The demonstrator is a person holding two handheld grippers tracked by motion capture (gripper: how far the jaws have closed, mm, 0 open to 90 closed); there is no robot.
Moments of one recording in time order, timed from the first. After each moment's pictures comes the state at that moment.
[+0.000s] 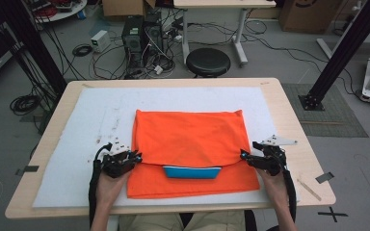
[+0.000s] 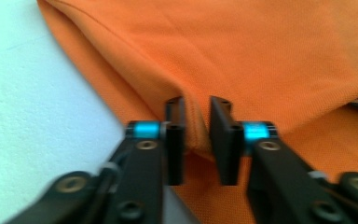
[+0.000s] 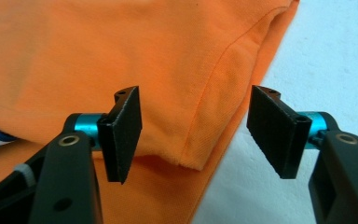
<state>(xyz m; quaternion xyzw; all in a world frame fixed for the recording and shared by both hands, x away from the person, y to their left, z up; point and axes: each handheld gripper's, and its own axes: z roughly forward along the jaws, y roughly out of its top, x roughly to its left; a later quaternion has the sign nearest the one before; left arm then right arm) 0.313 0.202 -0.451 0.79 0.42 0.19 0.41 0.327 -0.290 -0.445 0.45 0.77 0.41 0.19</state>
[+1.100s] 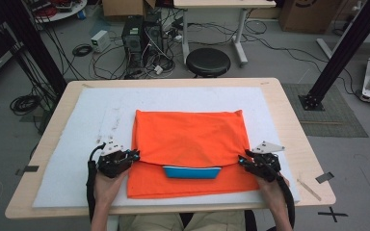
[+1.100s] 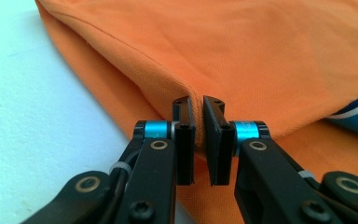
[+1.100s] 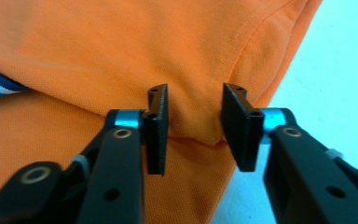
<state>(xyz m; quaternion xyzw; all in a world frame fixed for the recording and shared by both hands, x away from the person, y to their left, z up) 0.310 0.216 -0.448 0.76 0.42 0.18 0.46 0.311 -0.268 -0.449 0.41 0.81 0.34 0.23</state>
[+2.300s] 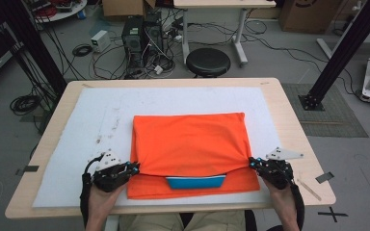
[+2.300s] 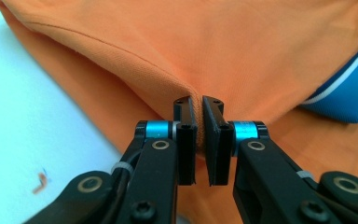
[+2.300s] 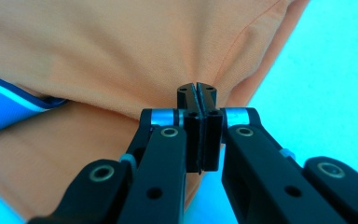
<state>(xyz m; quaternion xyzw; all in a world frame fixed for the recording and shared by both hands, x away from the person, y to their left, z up) 0.263 0.211 -0.438 0.78 0.39 0.16 0.46 0.283 -0.295 -0.440 0.43 0.79 0.39 0.19</state>
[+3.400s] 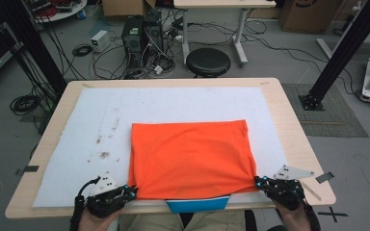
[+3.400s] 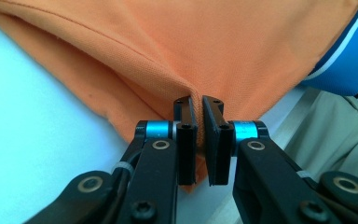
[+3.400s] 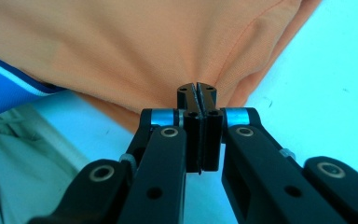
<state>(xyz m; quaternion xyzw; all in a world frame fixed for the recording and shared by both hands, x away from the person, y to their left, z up) 0.209 0.215 -0.447 0.81 0.37 0.11 0.45 0.229 -0.305 -0.434 0.40 0.82 0.37 0.15</state>
